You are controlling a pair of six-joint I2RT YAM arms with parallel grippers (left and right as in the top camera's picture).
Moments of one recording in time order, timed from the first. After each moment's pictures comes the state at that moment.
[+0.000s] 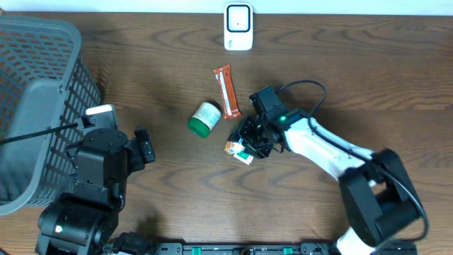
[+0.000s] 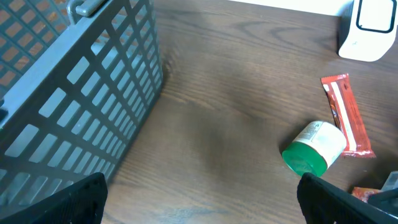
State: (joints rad) left arm -0.28 0.79 1.07 -1.01 -0.40 -0.33; right arm 0.55 1.82 1.07 -0.45 -0.45 1.14
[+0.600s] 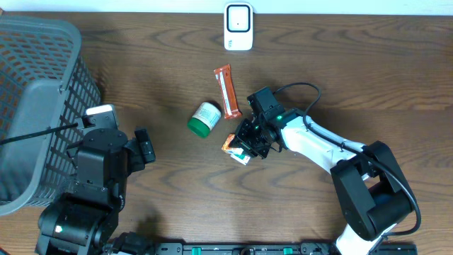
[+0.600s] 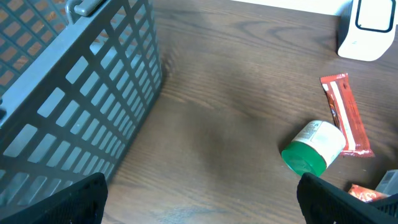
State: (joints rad) left arm -0.28 0.79 1.07 -1.01 -0.40 -0.33; right arm 0.55 1.86 1.08 -0.46 -0.50 1.11
